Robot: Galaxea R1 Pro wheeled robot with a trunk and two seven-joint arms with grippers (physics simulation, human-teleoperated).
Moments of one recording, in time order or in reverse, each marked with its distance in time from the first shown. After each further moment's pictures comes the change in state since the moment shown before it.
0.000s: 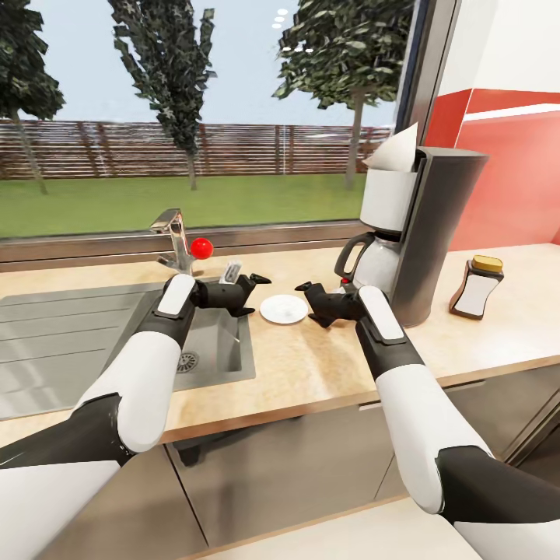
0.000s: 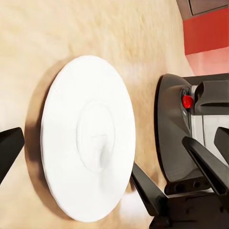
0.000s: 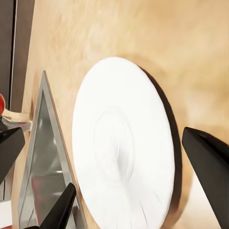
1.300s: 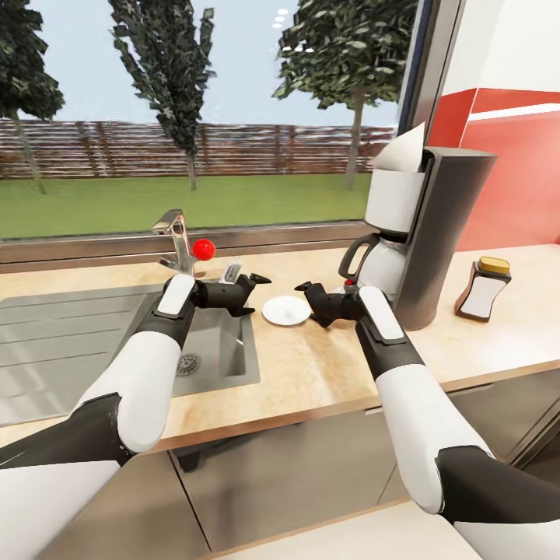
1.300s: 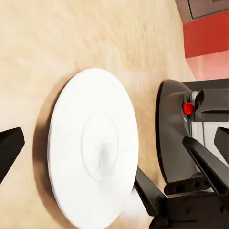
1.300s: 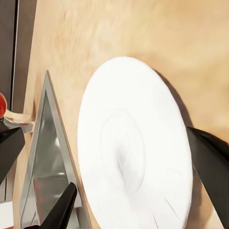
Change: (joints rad) left arm 0.000 0.000 0.000 -0.002 0.000 0.001 0.000; right arm 0.000 0.000 0.000 0.000 -0.002 0.001 0.003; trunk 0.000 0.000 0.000
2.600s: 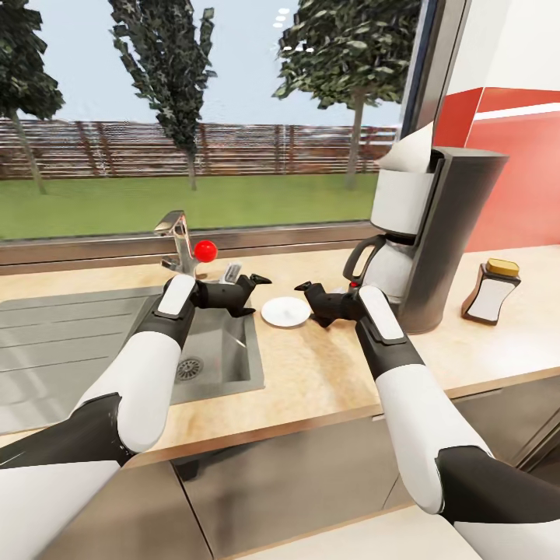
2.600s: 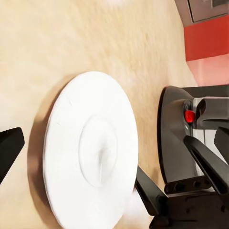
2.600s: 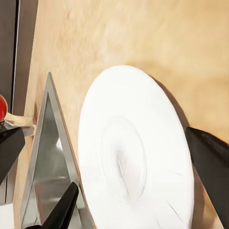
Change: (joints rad) left arm 0.000 0.000 0.000 0.004 0.000 0.000 -0.003; right arm 0.000 0.000 0.000 0.000 -0.001 0.000 0.000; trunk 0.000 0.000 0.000
